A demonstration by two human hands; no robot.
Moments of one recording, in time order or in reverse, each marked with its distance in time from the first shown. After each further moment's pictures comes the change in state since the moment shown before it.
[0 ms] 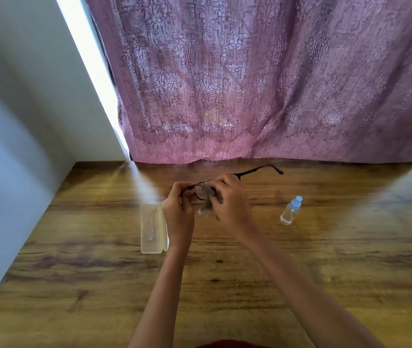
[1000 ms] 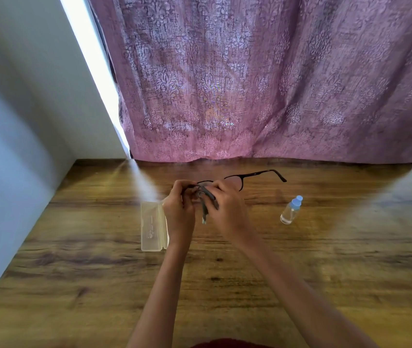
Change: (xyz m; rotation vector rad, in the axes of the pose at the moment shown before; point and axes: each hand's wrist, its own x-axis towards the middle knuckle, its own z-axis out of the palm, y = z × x) left_hand 0.000 -0.001 0.001 0.005 -0.006 0.043; right_hand -0.012 -0.010 0.004 0.031 0.017 -0.056
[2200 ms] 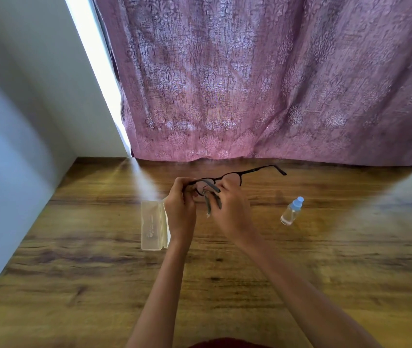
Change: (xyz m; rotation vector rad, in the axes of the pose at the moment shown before) left_hand 0.003 0.003 0.002 -0.016 0.023 -0.066; right_hand 0.000 0.004 0.000 -0.036 0.024 0.016
